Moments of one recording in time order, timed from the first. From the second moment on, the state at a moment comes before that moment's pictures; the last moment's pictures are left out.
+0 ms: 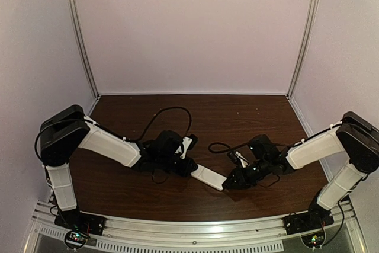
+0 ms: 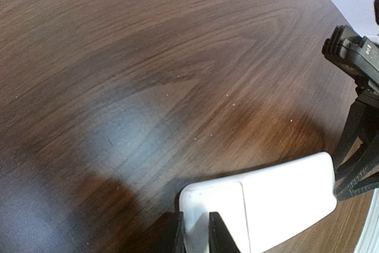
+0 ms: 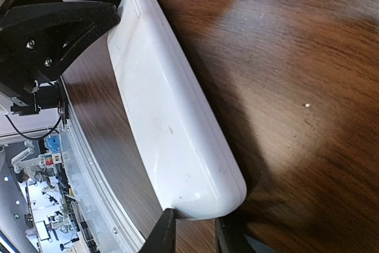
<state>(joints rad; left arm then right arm) -1.00 1.91 0.93 0.25 0.11 -0.43 0.73 1.57 0.53 0.13 -0.62 0.69</state>
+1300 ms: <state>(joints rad) -1.01 1.89 0.86 0.32 0.12 -0.50 0.67 1.59 0.57 0.08 -0.65 0.64</state>
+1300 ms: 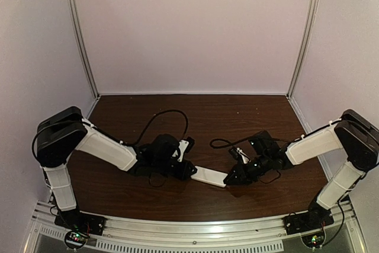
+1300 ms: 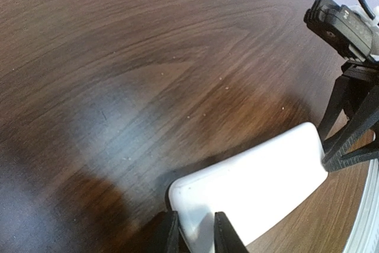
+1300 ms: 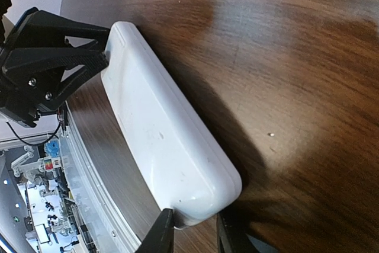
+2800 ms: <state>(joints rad) -1.02 1.74 0.85 0.17 0.24 -0.39 0.57 1.58 0.62 0.05 -0.62 0.57</state>
